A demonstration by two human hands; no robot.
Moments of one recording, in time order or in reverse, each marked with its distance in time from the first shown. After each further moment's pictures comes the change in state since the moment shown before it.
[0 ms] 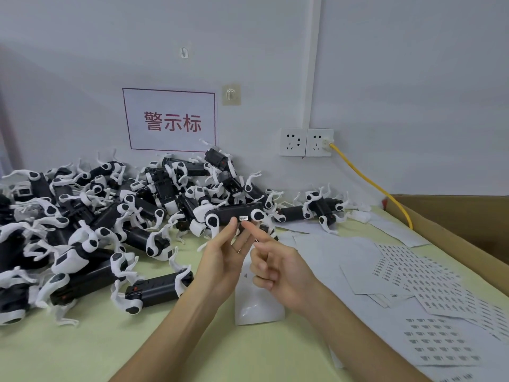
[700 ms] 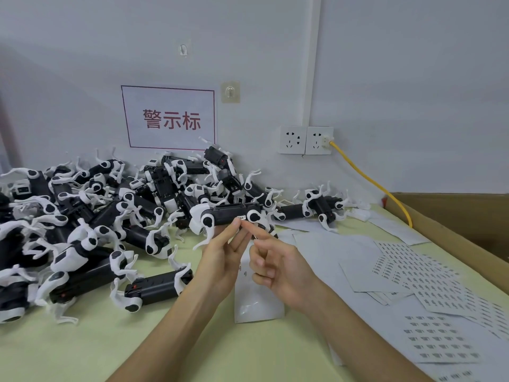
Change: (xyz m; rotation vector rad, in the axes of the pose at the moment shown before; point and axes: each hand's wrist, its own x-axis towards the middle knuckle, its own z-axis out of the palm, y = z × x) left_hand 0.001 -0.002 -0.003 0.112 0.018 -0.024; right_hand 0.000 0.000 -0.001 -0.035 -0.005 -0.017
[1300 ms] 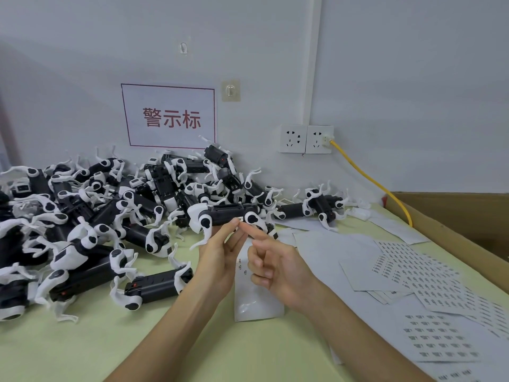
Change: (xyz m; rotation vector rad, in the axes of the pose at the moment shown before) left_hand 0.001 0.000 0.001 -0.023 0.162 0.081; right_hand 0.000 0.002 0.001 0.016 0.003 0.028
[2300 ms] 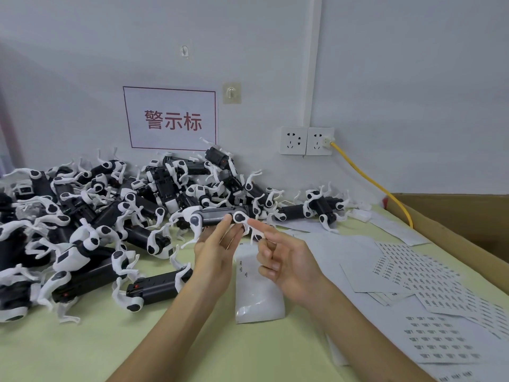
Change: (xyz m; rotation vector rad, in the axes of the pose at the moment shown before) left_hand 0.002 0.006 0.005 -0.091 0.115 0.081; right_hand 0.002 -0.008 -0.008 0.082 0.072 -0.042
